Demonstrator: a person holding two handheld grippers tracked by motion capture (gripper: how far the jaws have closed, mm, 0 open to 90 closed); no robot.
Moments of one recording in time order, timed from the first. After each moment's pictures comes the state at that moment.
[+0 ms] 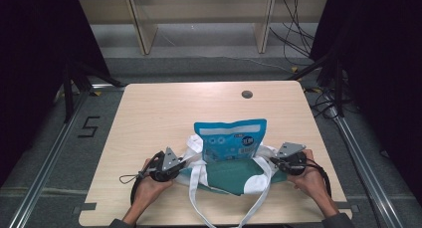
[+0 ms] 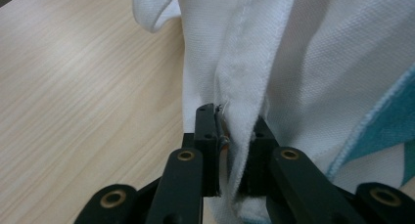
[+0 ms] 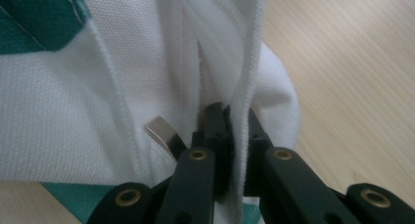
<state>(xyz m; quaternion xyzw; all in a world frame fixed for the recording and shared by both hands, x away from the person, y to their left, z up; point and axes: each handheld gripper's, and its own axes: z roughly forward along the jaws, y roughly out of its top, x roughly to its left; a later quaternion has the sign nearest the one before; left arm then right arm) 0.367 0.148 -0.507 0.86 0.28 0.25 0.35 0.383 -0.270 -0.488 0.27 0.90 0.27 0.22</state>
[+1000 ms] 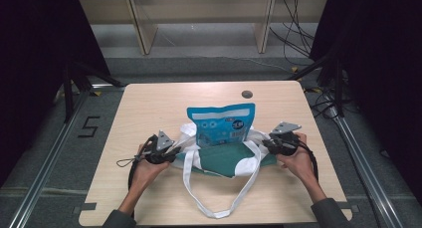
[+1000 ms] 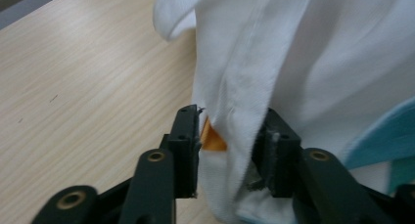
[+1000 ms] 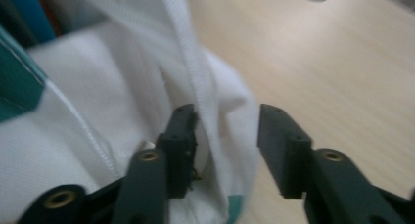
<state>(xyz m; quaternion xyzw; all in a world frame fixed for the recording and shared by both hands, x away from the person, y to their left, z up) 0.409 0.173 -0.486 0.83 0.33 0.25 0.37 0.435 -0.259 -0.472 0.36 0.84 0.32 0.24</state>
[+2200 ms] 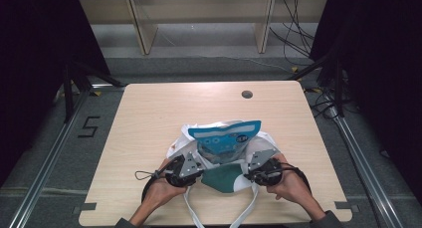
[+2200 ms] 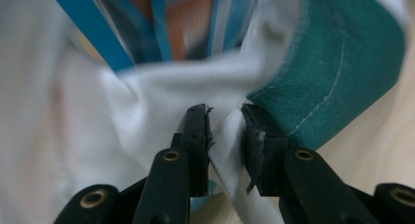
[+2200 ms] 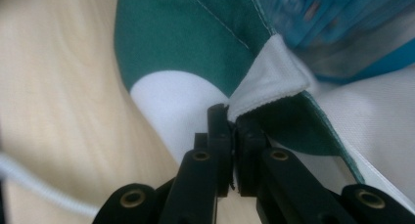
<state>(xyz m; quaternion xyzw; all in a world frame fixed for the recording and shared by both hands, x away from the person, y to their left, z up) 0.358 0.099 -0.502 0.89 0.20 0.20 0.35 0.359 -0.192 -0.470 0.17 0.94 0.28 0.10</state>
